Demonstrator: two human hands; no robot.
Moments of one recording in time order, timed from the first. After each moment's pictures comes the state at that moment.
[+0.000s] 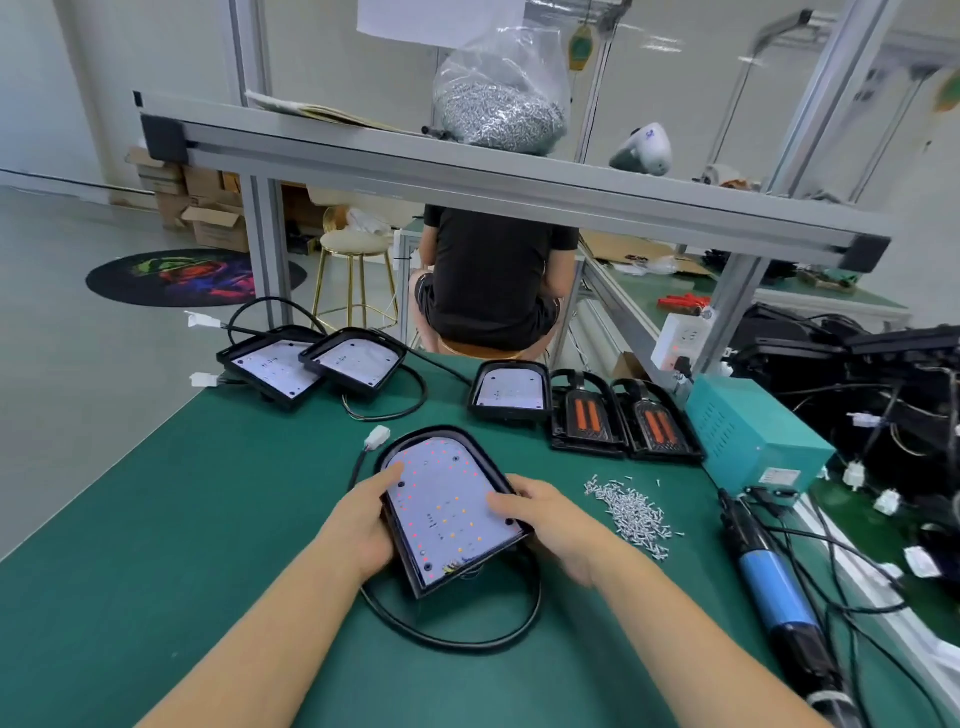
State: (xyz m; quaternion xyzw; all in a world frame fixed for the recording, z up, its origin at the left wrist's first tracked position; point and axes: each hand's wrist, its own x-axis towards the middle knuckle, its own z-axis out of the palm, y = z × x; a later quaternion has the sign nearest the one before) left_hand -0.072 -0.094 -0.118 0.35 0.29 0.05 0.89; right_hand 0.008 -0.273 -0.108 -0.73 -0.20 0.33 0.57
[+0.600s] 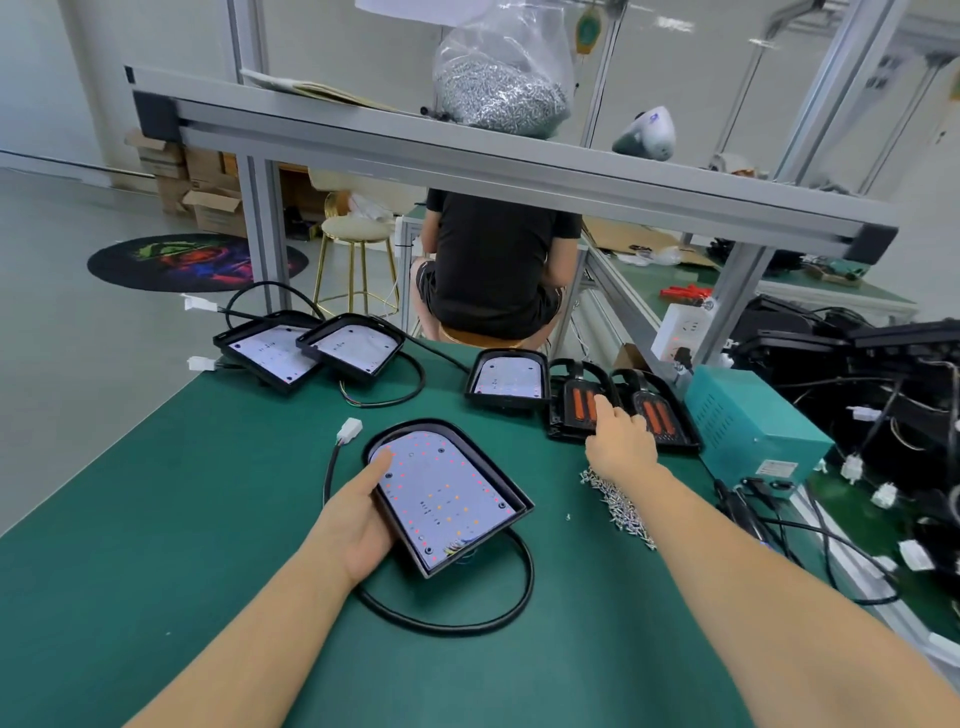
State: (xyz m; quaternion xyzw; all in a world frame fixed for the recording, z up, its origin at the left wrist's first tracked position) left_hand -0.079 -0.097 -0.135 0.32 0.20 0.08 0.92; right_hand 0.114 -0.308 -0.096 -0.99 -0.13 -0.01 0.05
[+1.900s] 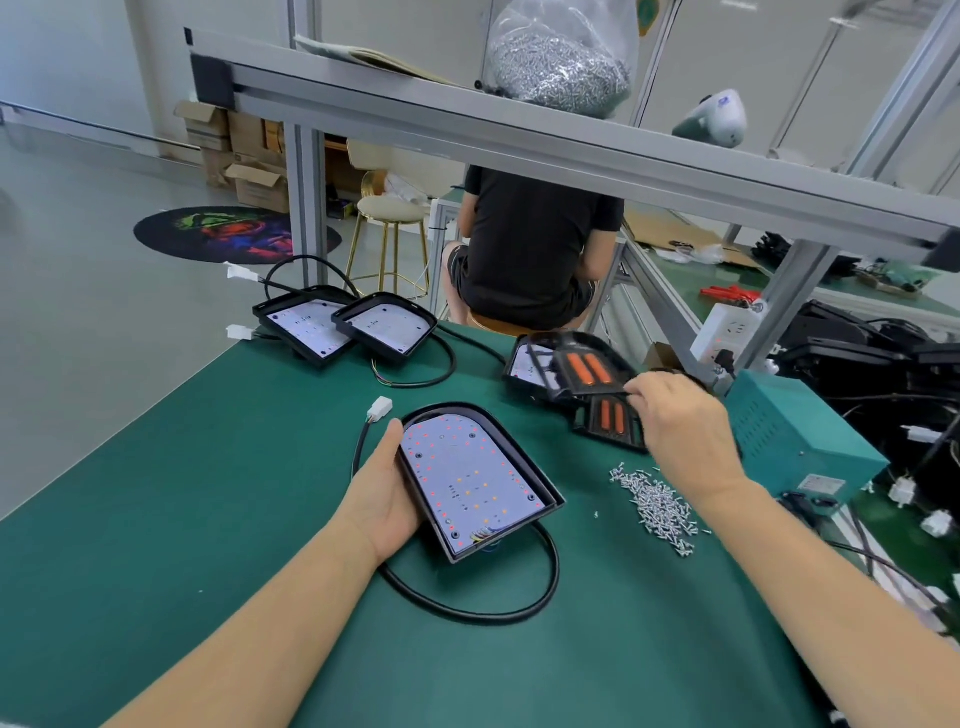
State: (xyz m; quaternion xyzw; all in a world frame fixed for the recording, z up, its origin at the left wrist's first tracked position) left_hand -0.078 -0.094 -0.139 0.30 0.18 0.09 0.93; right_hand 0.078 -0.329 -0.059 -0.80 -0.42 -0.40 0.14
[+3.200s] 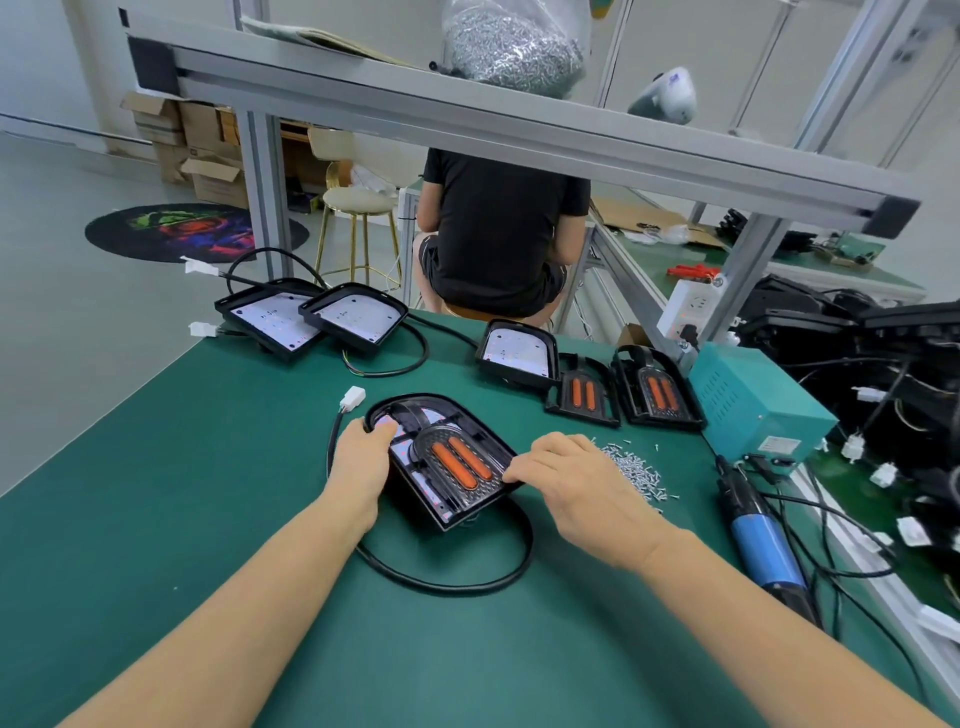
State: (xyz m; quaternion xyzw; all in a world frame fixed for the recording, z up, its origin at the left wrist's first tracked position) left_hand -0.068 -0.098 -0.128 0.57 0.32 0.20 0.73; right_hand 0.000 -0.322 -0.095 -0.79 -0.59 -0.17 0.07
